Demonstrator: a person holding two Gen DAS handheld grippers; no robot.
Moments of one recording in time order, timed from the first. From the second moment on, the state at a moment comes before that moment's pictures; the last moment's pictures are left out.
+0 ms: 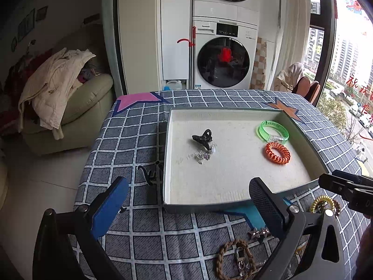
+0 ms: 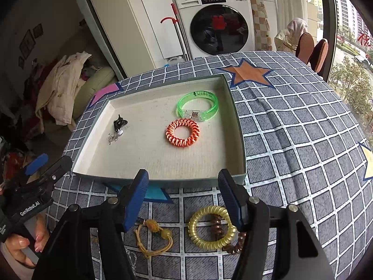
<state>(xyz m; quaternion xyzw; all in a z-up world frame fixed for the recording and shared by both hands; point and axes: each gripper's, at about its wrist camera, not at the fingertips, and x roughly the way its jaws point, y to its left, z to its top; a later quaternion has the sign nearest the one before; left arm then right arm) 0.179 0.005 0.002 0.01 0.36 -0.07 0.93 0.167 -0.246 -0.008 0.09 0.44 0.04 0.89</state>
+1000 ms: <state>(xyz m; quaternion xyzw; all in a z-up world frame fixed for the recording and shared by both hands) 0.120 0.023 -0.060 -0.02 0.46 -0.05 0.89 0.067 -0.270 -0.045 0.11 0.46 0.01 0.88</state>
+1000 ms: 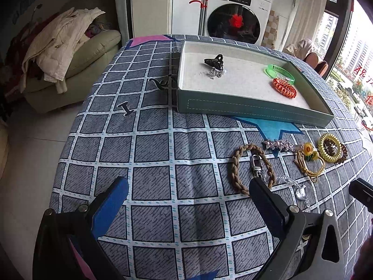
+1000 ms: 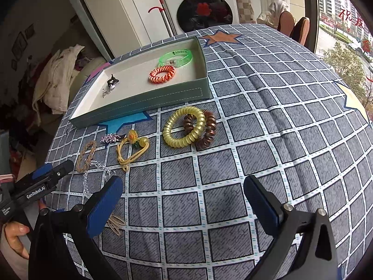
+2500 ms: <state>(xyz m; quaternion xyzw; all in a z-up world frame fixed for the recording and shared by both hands) 0.131 -0.021 -0.060 0.05 0.47 -0.12 0.88 0.109 -0.302 -0.060 0.21 0.46 0.04 0.86</state>
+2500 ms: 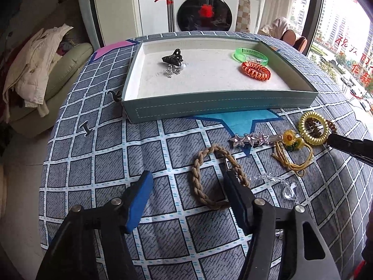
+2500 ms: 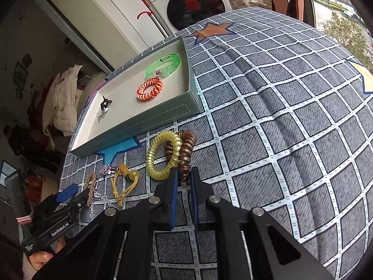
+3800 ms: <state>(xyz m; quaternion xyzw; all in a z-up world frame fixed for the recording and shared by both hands) 0.148 0.004 0.013 -0.04 0.39 -0.16 0.90 0.117 -0.272 0.030 0.13 0.38 0.08 0.91</state>
